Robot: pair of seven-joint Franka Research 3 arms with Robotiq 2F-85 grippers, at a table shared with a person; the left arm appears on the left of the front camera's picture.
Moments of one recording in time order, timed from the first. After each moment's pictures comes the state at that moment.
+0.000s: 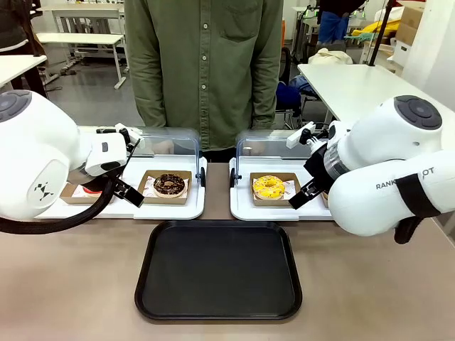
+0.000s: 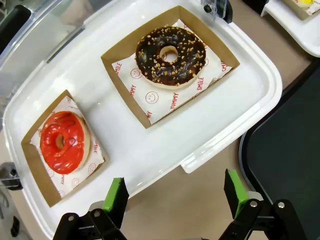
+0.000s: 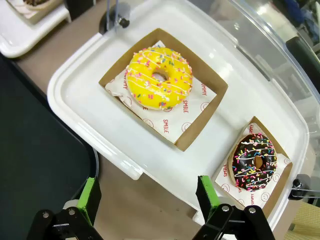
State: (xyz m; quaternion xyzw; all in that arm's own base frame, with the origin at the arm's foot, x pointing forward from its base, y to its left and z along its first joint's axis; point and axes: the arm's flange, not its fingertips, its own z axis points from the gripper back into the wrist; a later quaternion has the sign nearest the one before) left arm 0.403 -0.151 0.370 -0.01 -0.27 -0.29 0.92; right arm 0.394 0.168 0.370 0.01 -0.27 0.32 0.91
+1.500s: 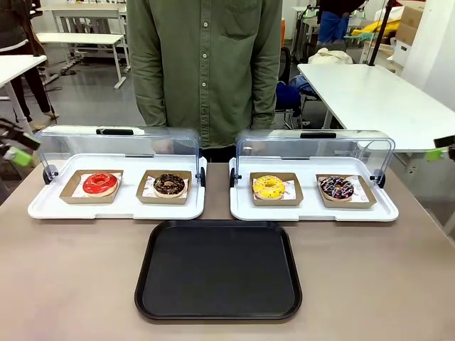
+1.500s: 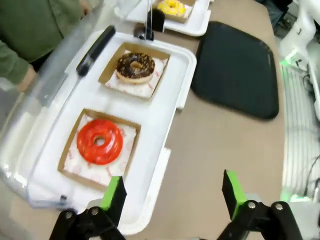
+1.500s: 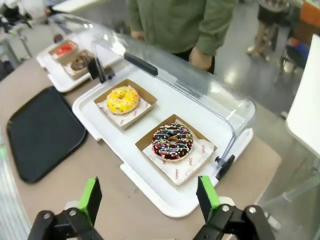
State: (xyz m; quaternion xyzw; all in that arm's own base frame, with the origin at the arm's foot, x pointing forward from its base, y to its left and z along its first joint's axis) left arm 0.453 0.119 0.457 -0.27 -0.28 -0.53 0.75; right arm 0.374 -0.159 0.461 0.24 -0.41 0.32 0.82
